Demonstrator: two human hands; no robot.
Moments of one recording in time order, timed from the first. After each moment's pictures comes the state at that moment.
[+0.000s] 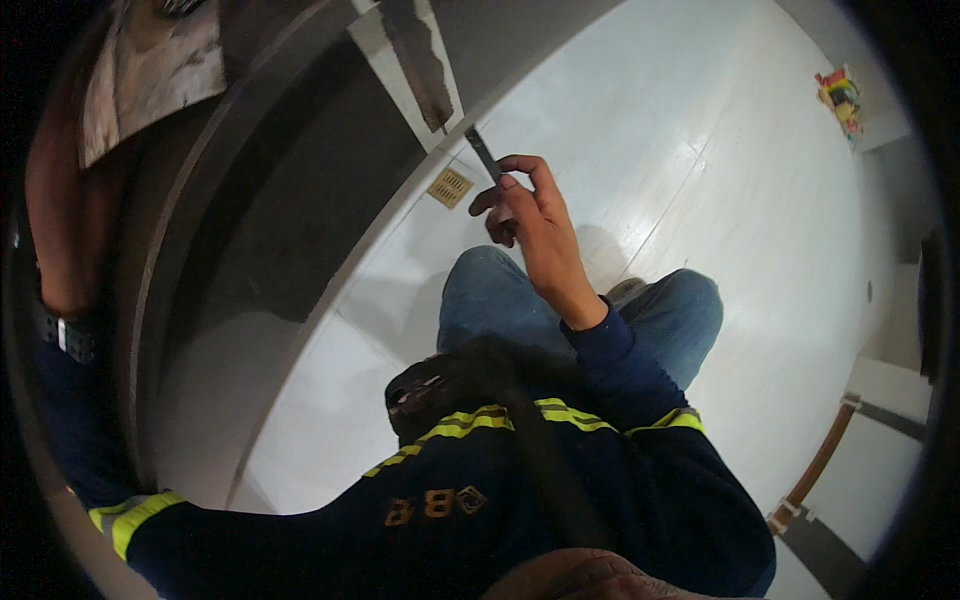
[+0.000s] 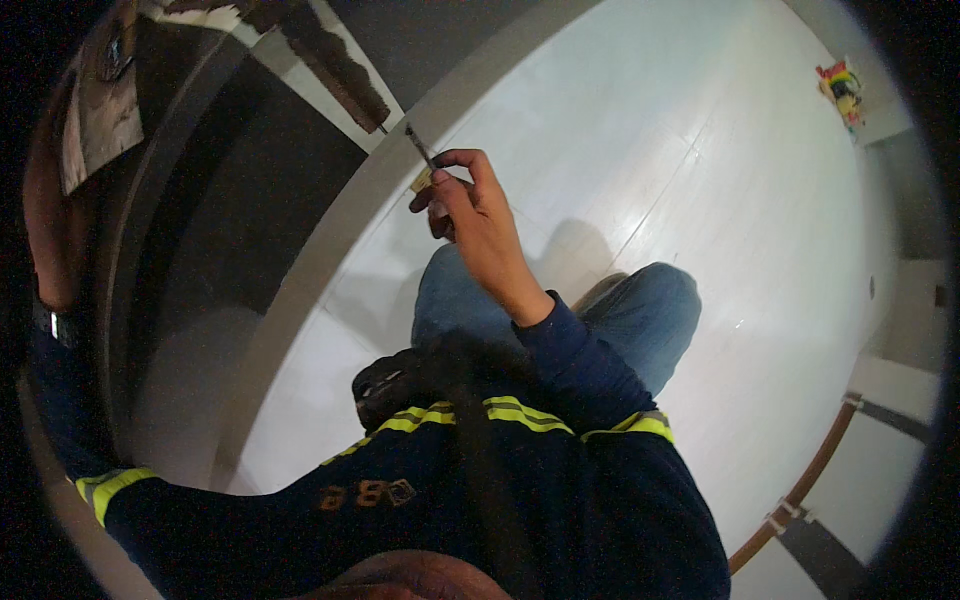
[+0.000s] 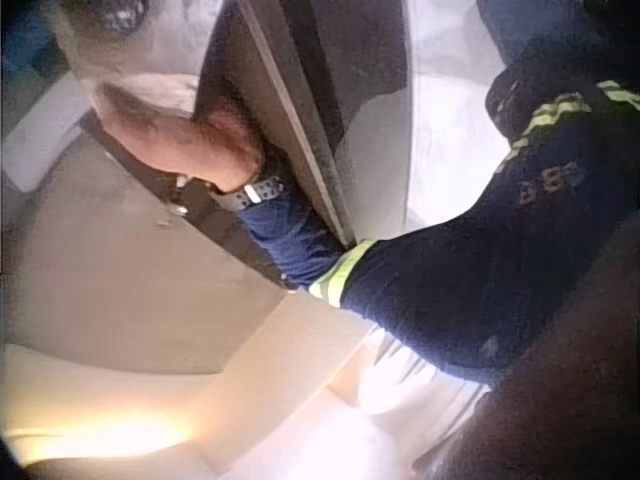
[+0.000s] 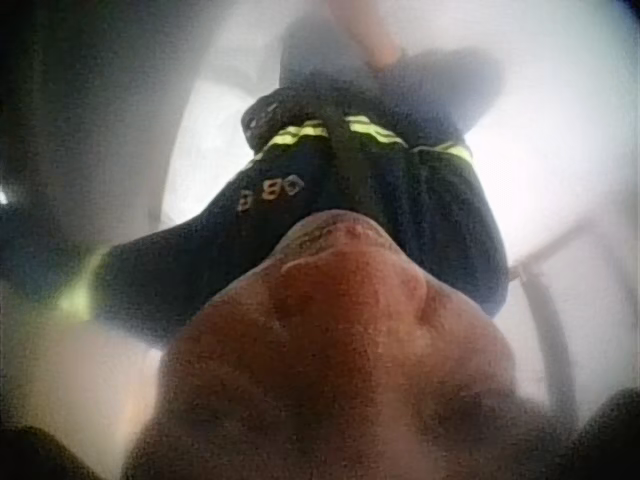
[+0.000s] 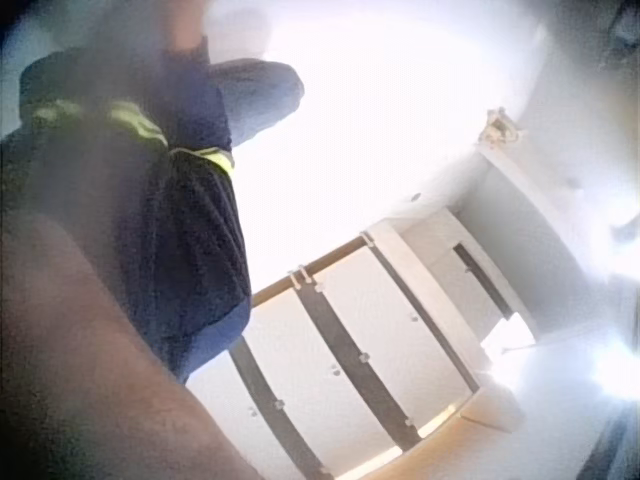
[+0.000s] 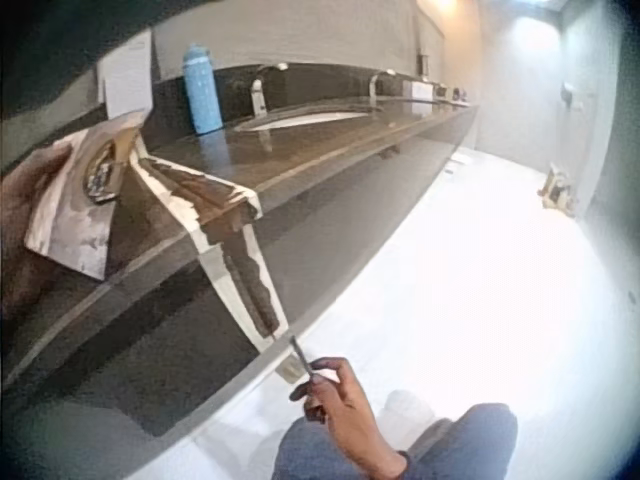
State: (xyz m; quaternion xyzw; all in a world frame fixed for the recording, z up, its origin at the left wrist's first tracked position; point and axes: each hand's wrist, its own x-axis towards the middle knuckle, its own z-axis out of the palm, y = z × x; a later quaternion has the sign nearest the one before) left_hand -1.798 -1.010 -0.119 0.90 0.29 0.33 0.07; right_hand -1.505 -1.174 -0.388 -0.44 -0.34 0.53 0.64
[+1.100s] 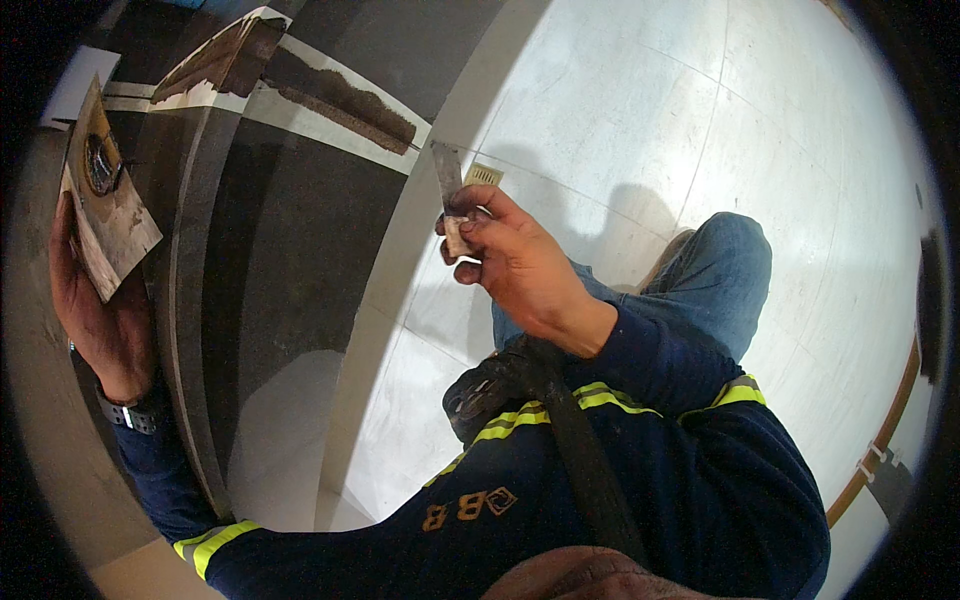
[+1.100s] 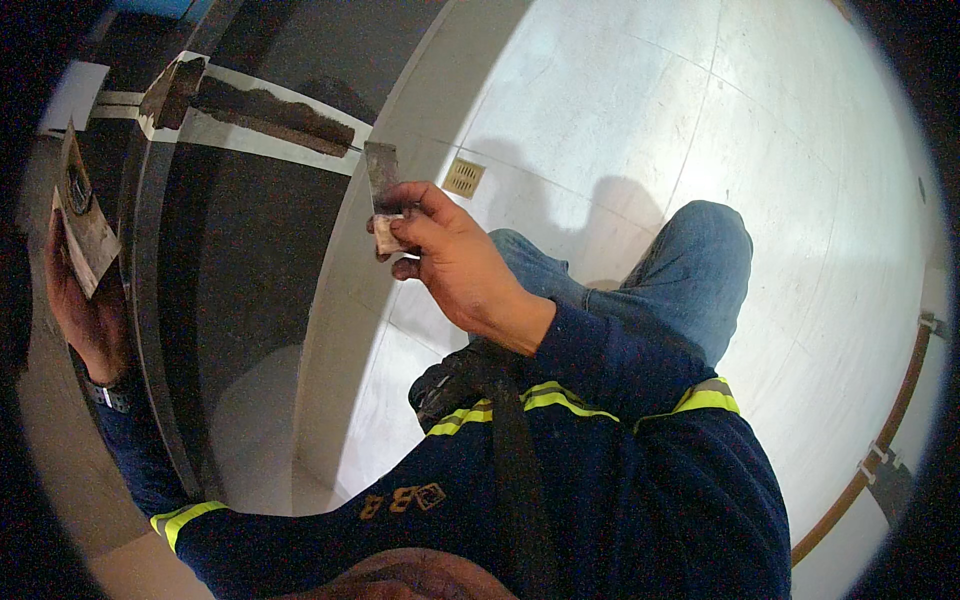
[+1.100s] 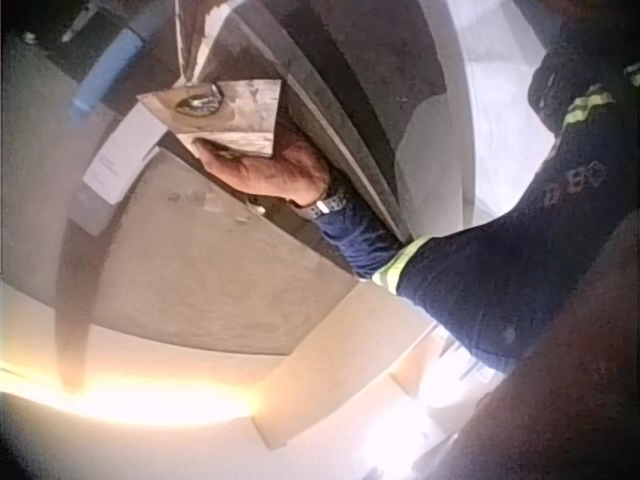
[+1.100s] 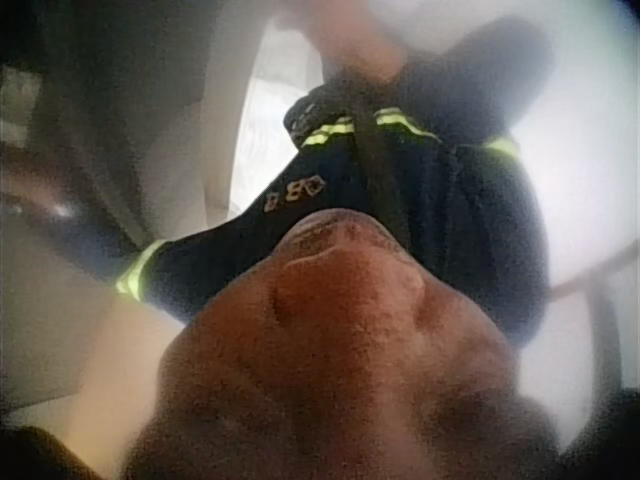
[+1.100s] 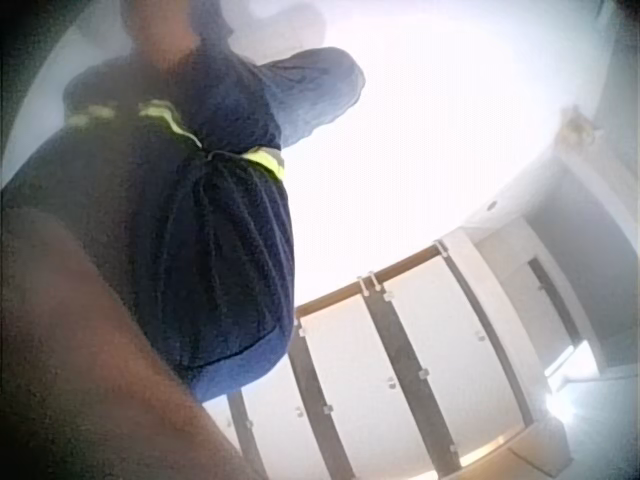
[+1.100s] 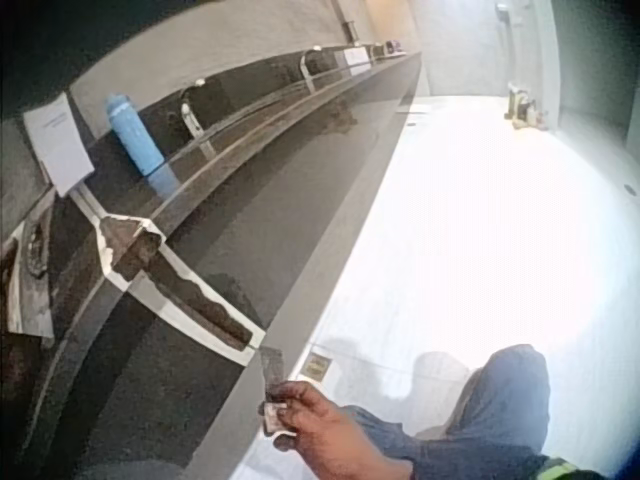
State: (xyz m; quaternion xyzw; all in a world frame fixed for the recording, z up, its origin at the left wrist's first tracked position) left_hand -1.783 -1.023 -0.121 0.76 0.41 0.44 0.24; right_hand -1.540 -1.190 -0.382 -0.21 -0.09 0.70 0.68
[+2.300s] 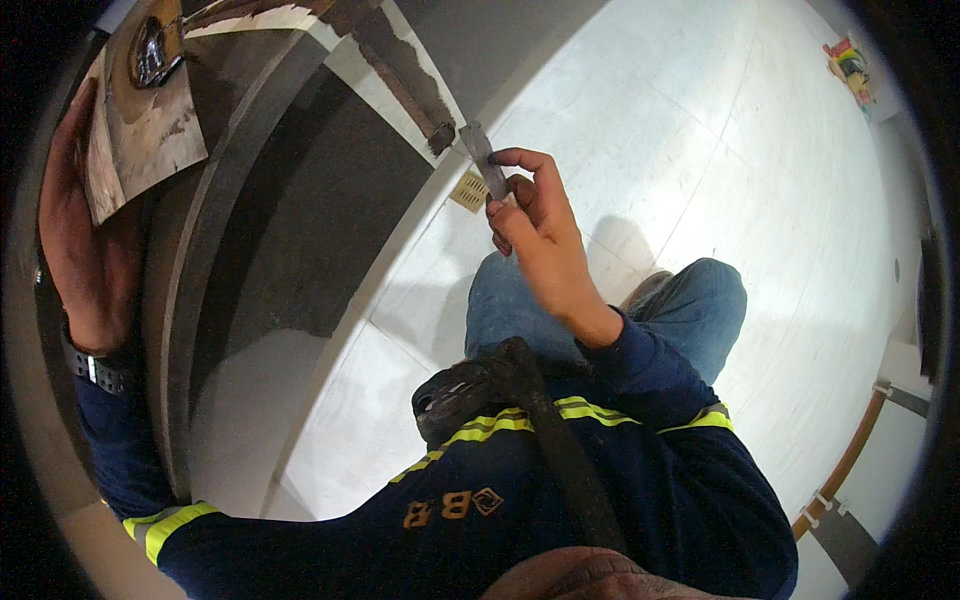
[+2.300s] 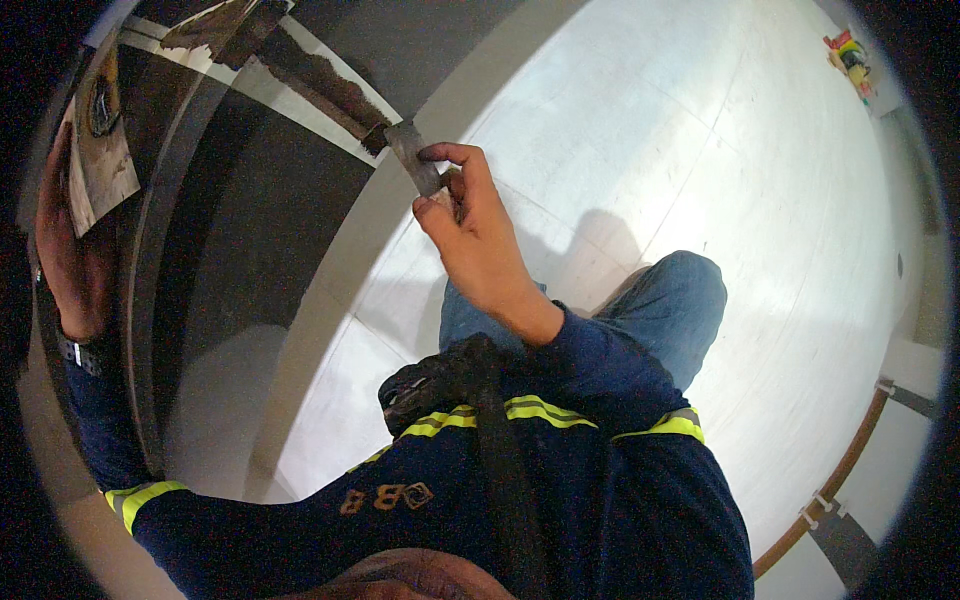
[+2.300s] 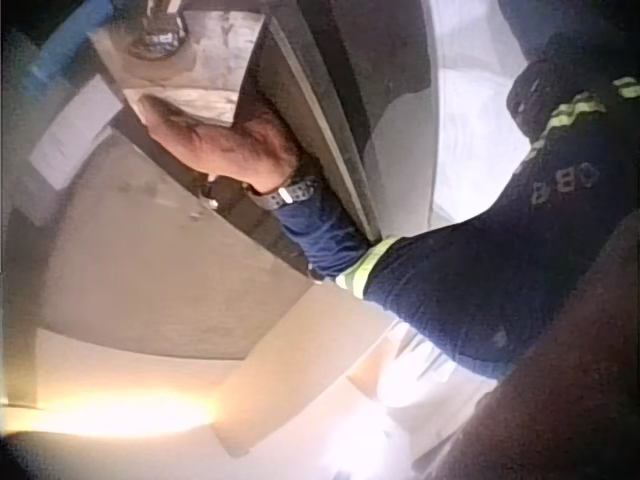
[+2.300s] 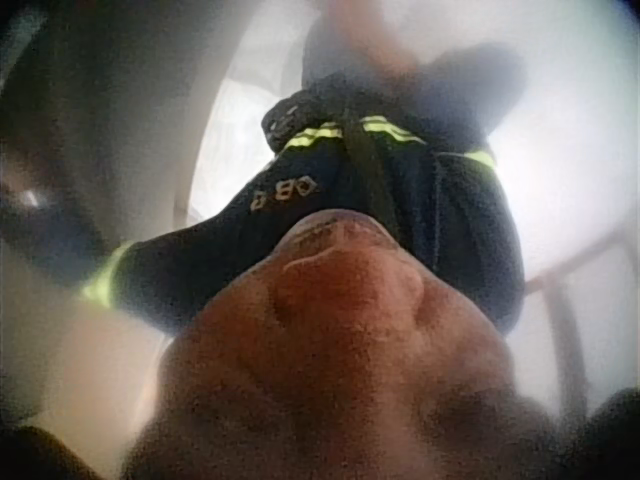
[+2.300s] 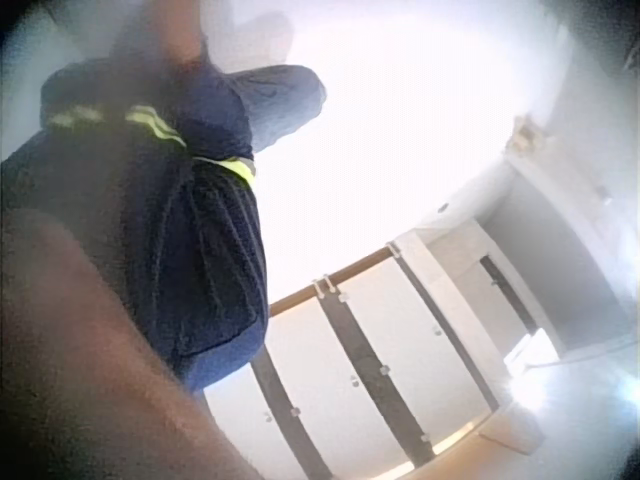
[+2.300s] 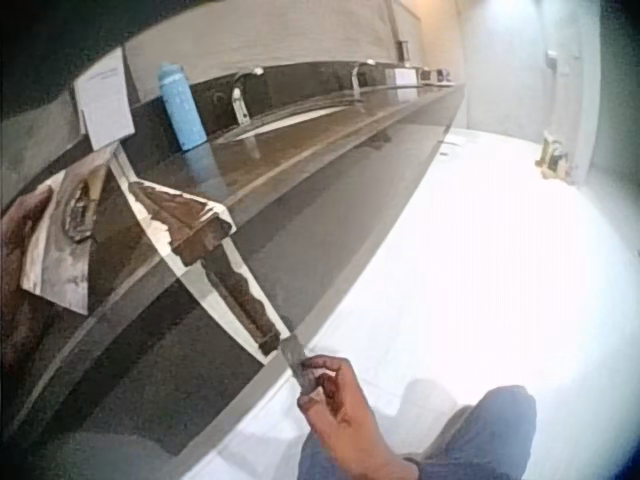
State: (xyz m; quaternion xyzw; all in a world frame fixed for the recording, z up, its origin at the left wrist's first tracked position) left_hand -1.793 -1.023 -0.124 0.81 0.39 0.40 0.21; right_hand -1.515 -1.177 -0.370 -0.45 -0.38 0.47 0.66
